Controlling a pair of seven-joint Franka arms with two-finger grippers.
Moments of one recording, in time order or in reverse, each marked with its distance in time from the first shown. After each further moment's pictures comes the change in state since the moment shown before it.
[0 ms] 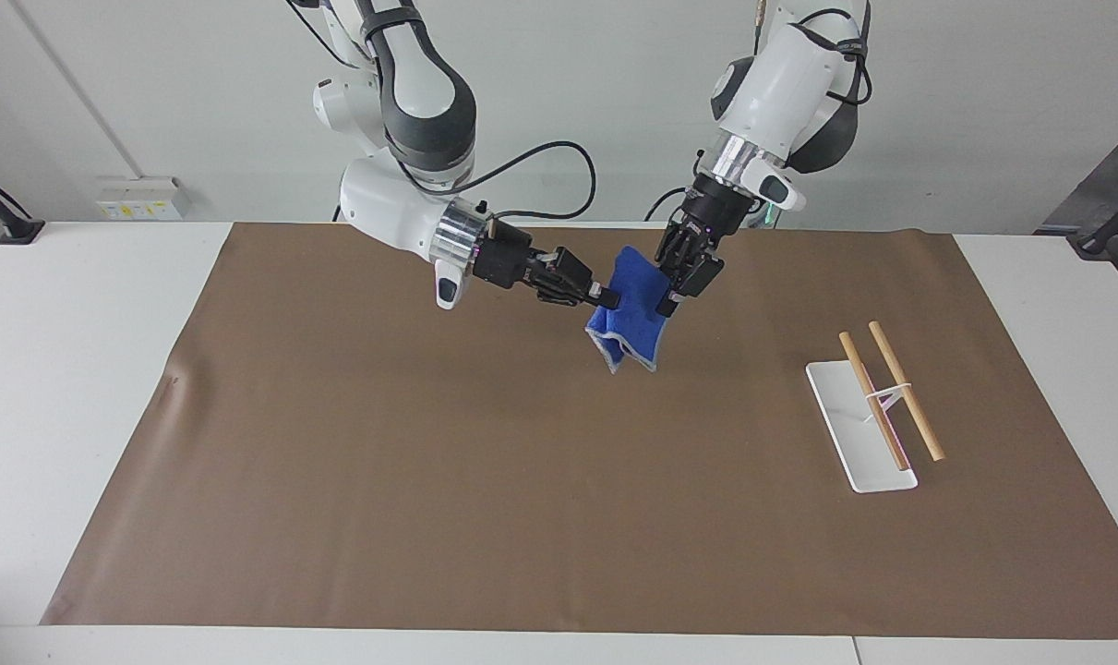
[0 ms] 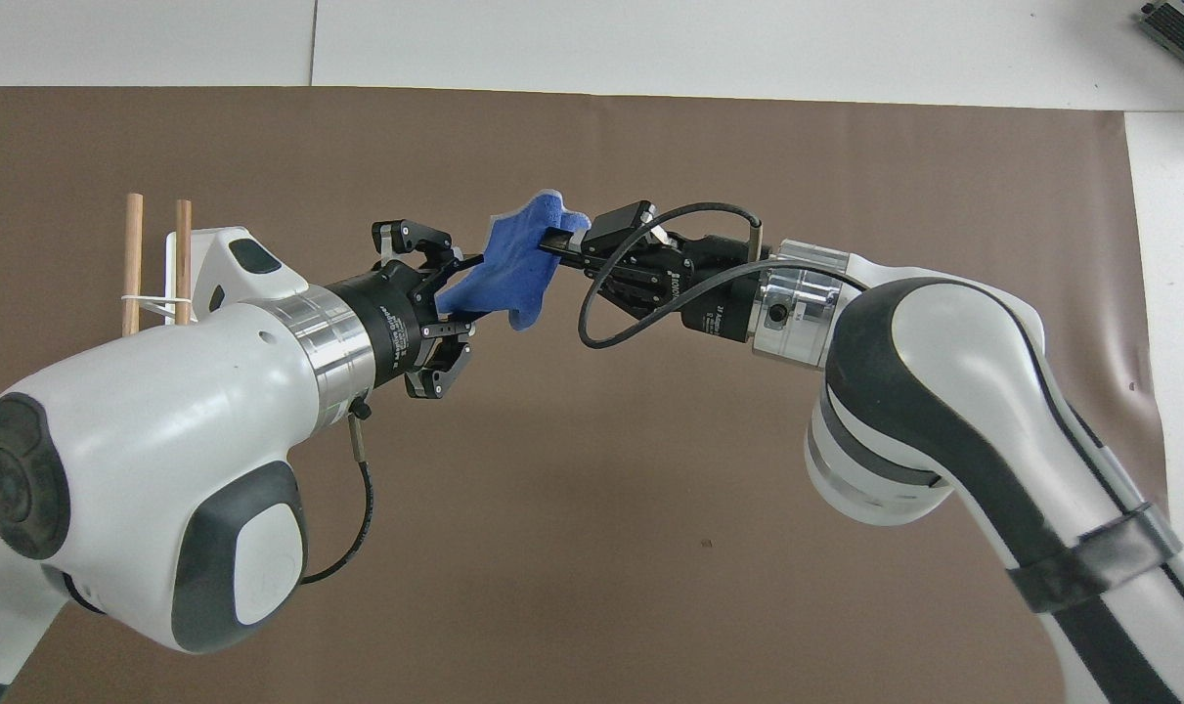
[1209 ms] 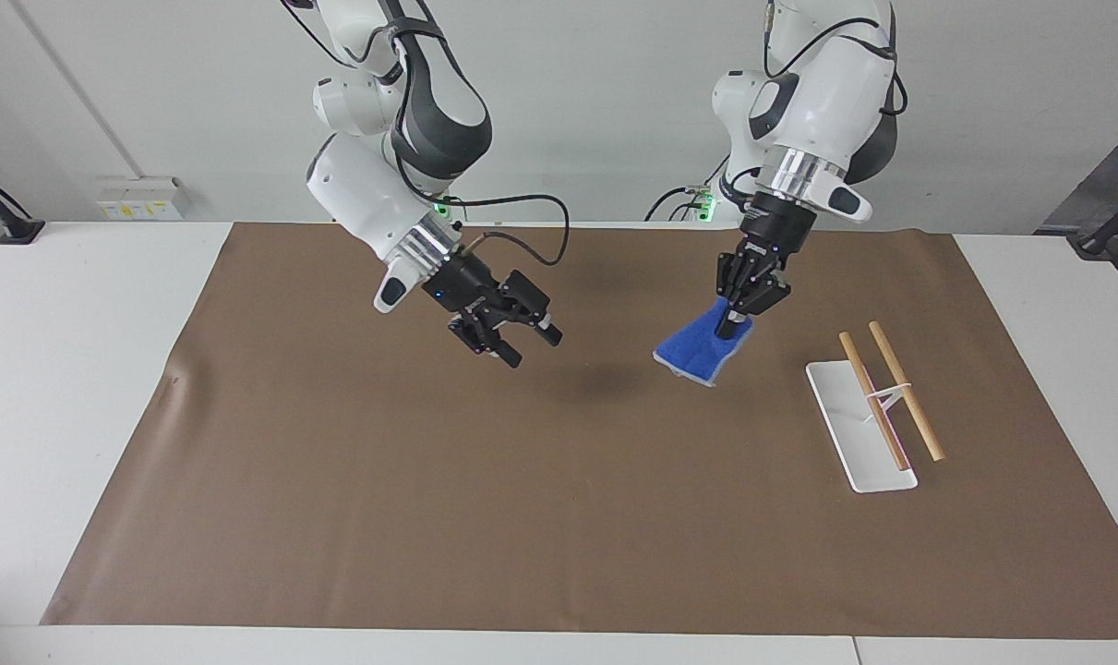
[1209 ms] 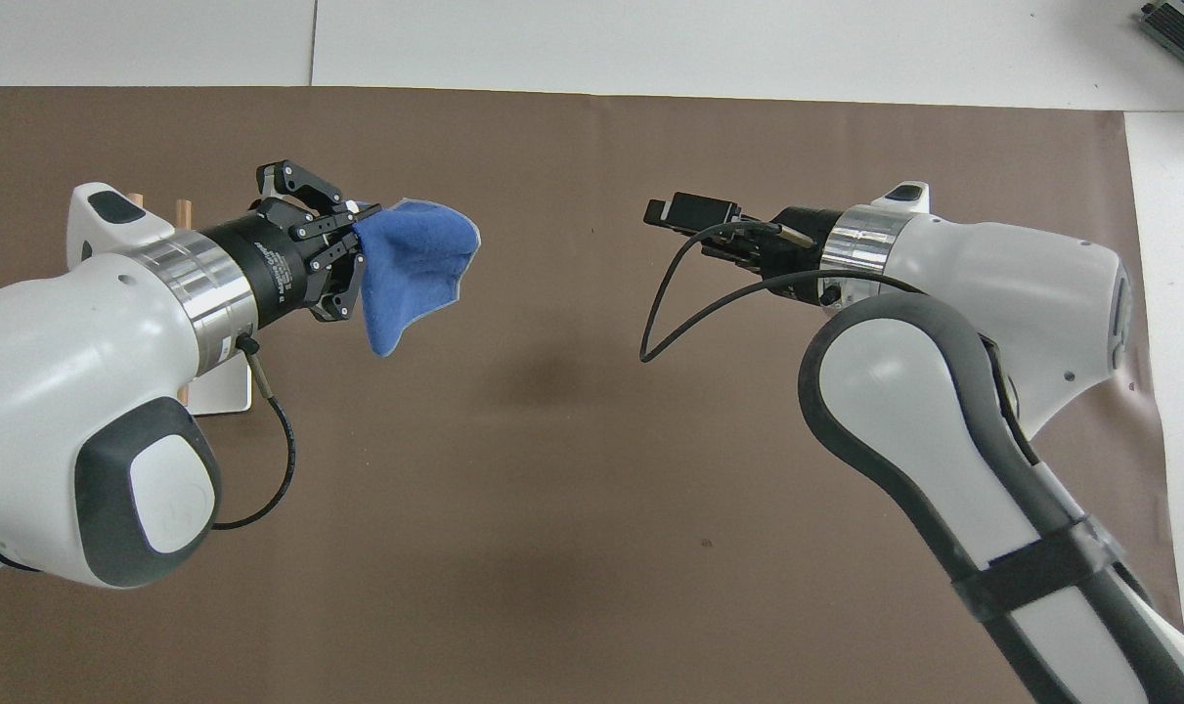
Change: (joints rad) left arm 0.149 0.024 0.025 -0.008 0.000 0.119 0.061; right arm -0.108 0.011 -0.009 -0.013 -0.784 0.151 0.012
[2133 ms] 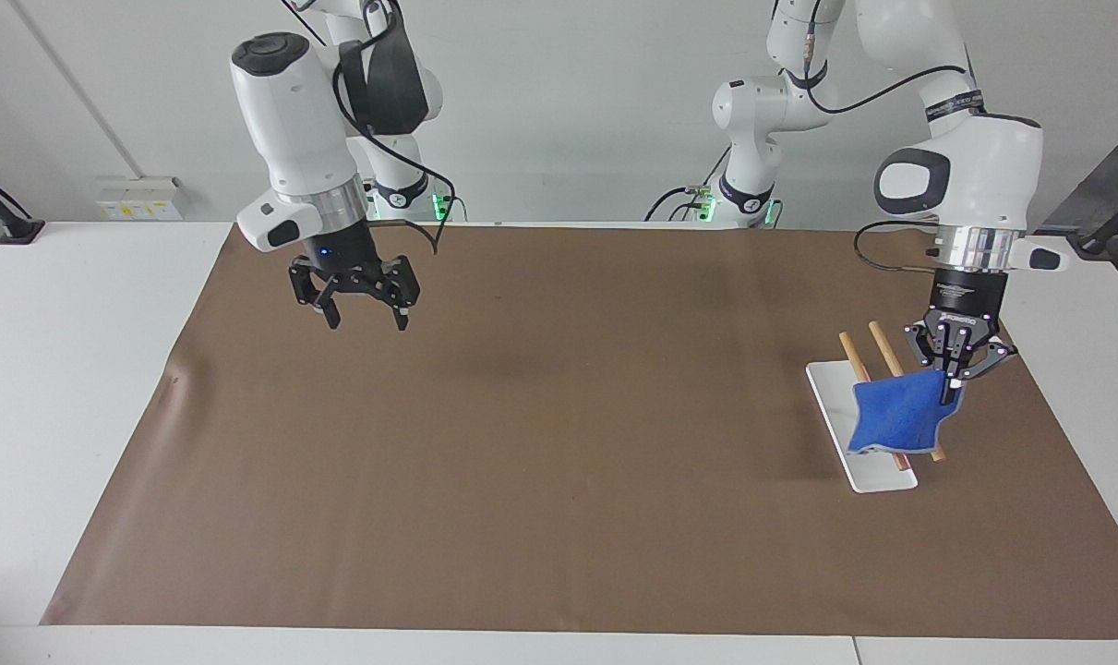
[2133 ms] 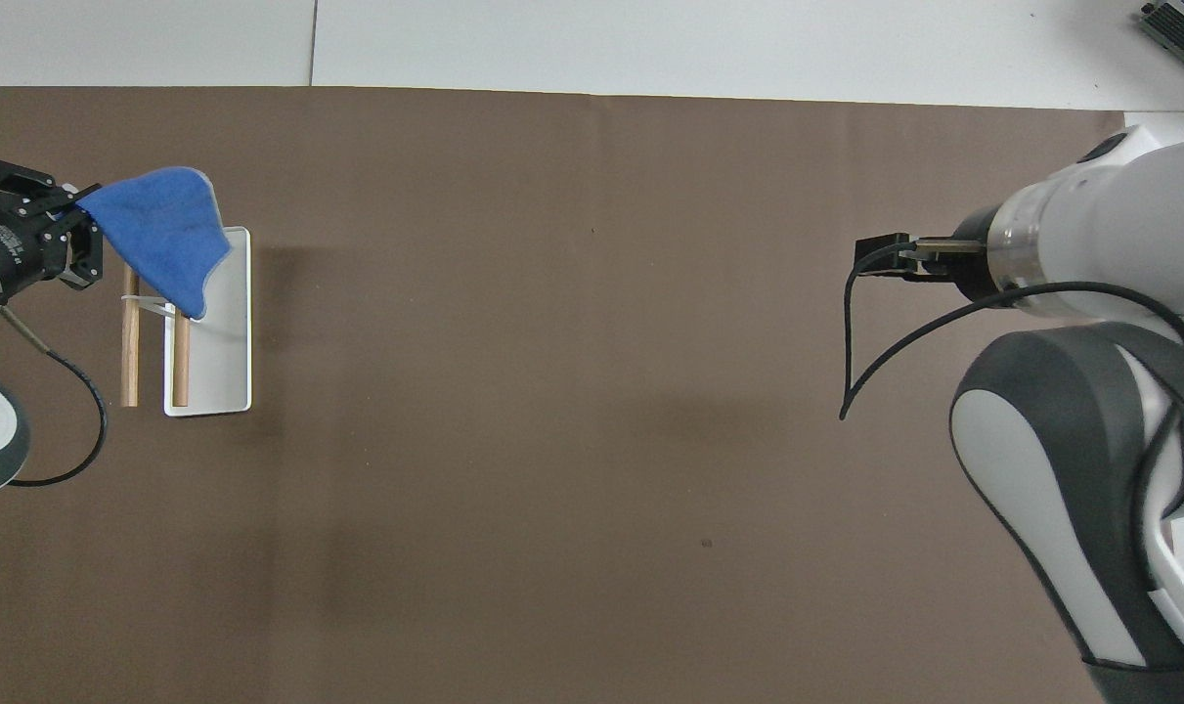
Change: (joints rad) left arm 0.403 0.090 0.003 -0.077 0.000 0.139 0.084; right arm -0.136 -0.124 -0.036 0.160 -0.828 -0.591 0.302
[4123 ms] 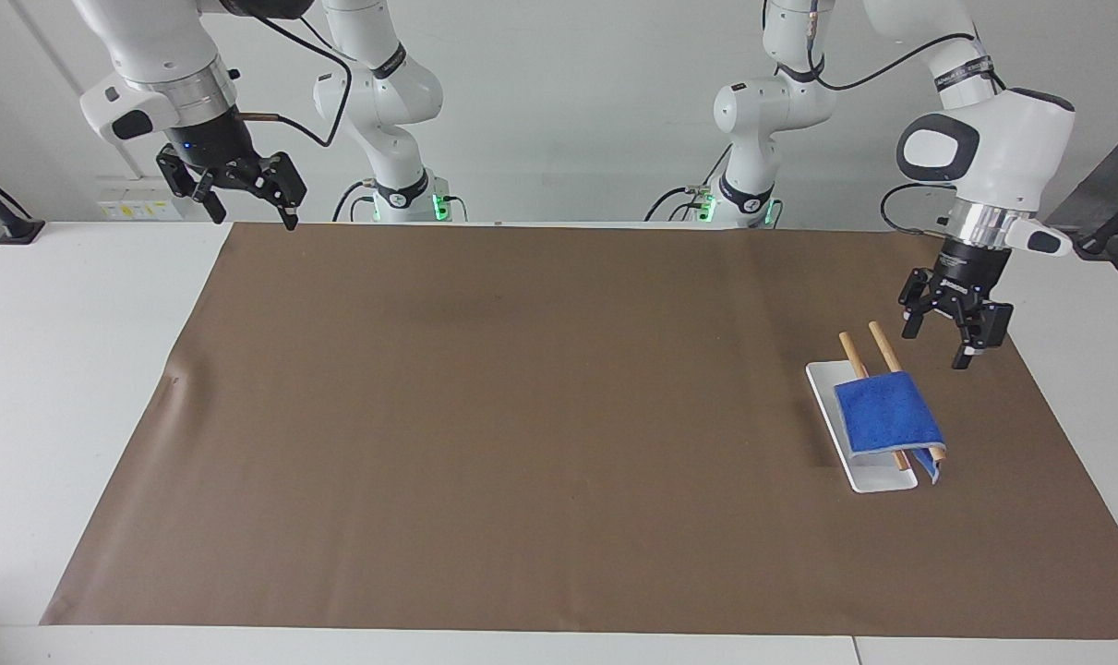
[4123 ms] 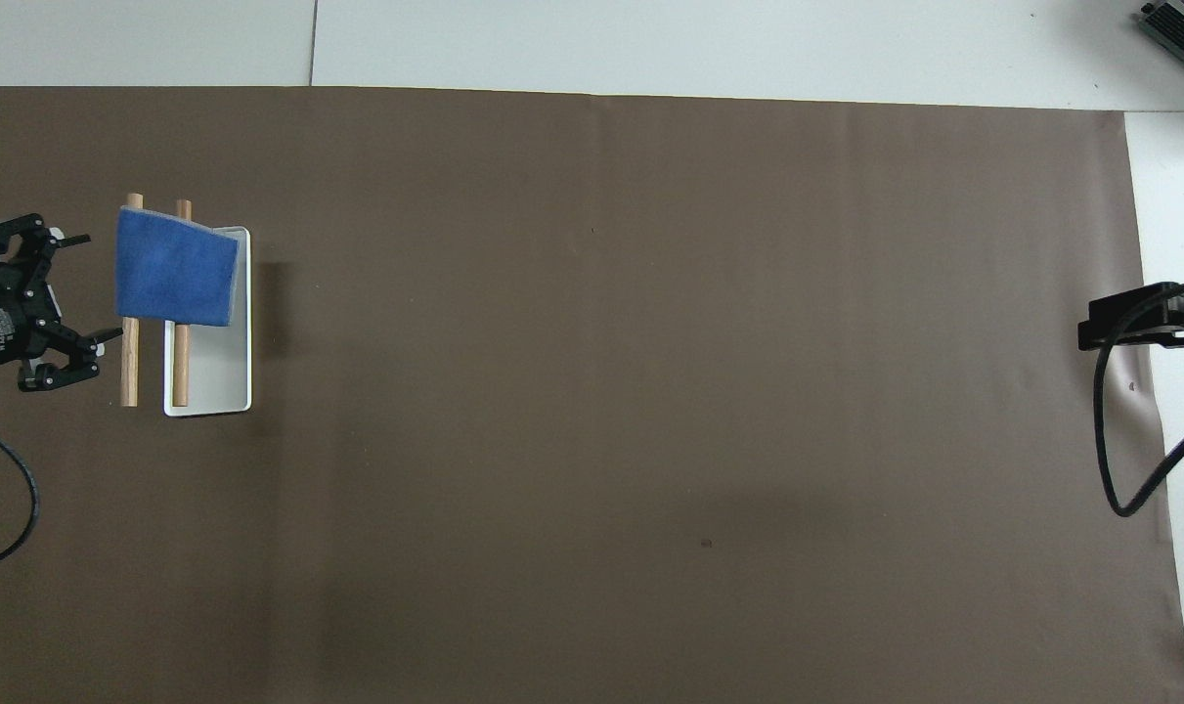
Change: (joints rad) left arm 0.026 -0.151 -0.034 -0.084 0.001 -0.321 0.431; right arm 0.026 -0.051 -0.180 0.208 -0.035 -0.447 -0.178
